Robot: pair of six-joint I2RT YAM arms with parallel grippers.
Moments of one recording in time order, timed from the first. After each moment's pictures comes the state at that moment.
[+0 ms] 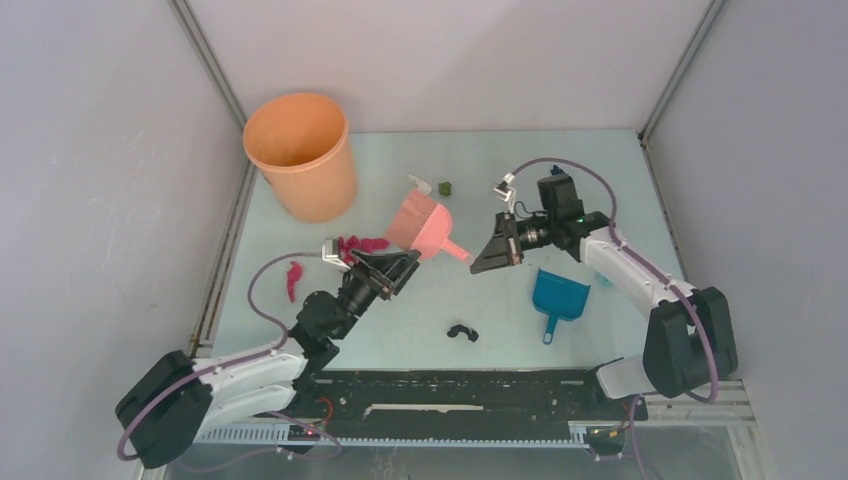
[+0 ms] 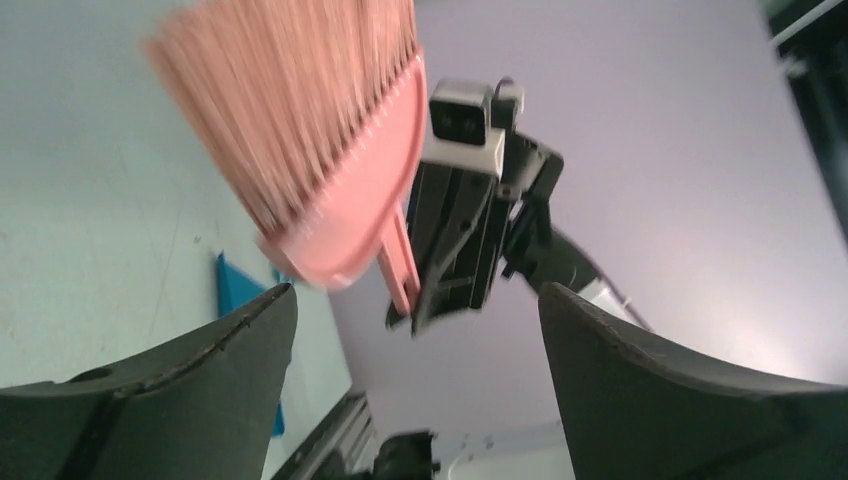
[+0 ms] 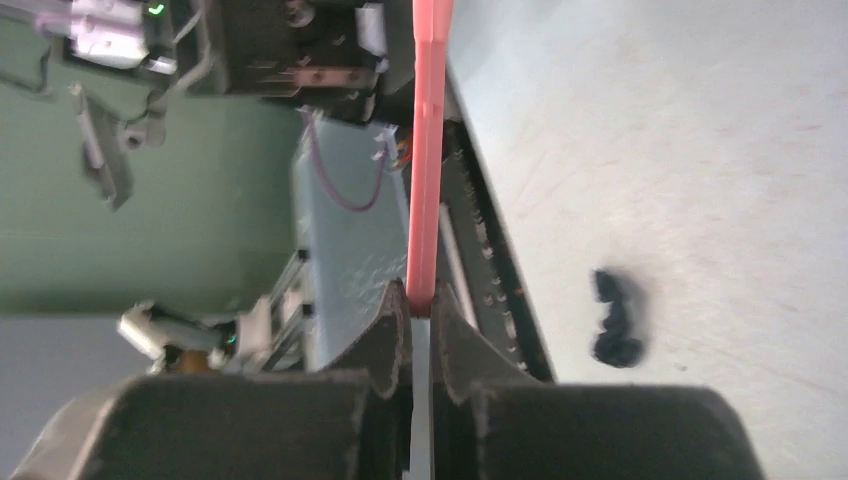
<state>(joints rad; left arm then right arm) -0.80 0.98 0.11 1.12 -0.18 -1.36 0.37 1.42 0.98 -0.29 -1.22 0.35</state>
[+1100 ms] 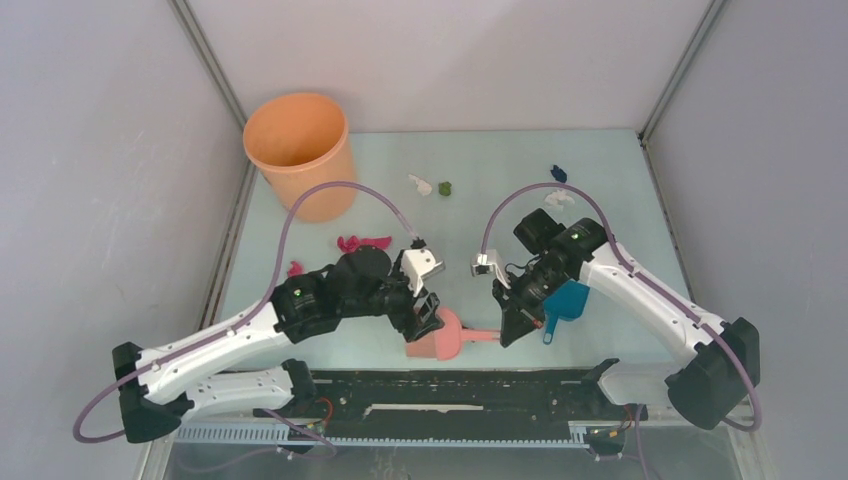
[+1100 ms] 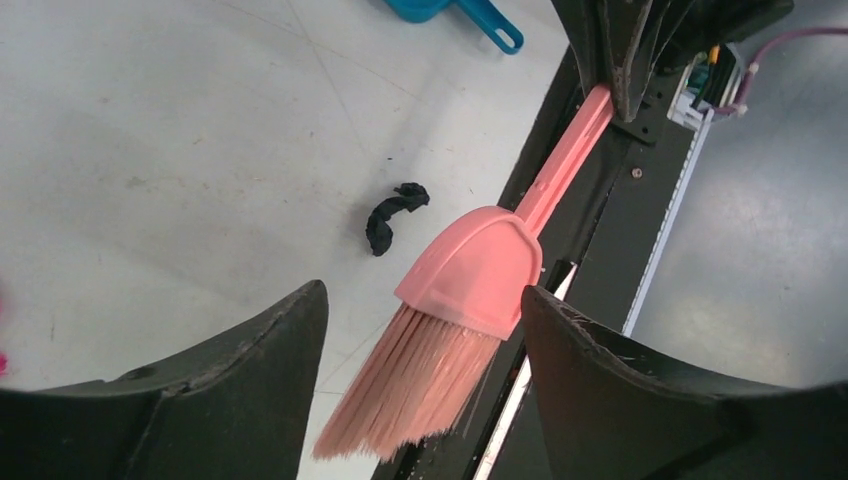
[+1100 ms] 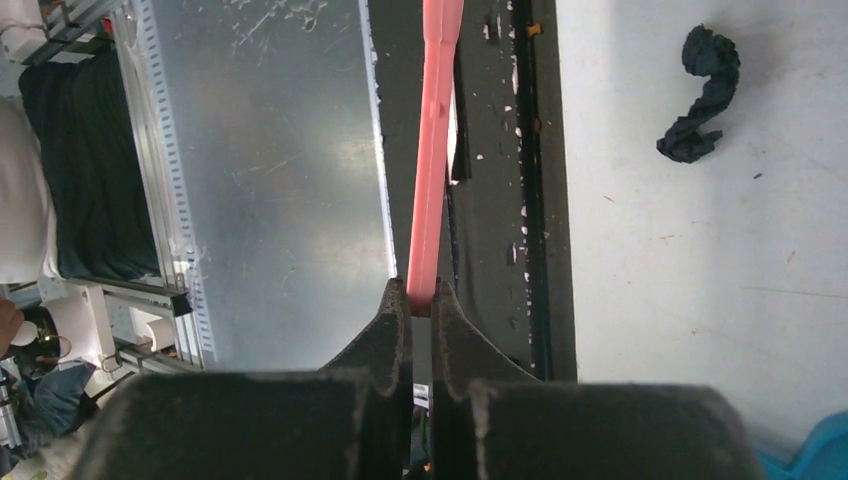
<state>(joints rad) -1.07 0.95 0.95 -0.55 0.12 -0.11 0.62 1.27 1.11 -1.27 -0.85 -0.57</state>
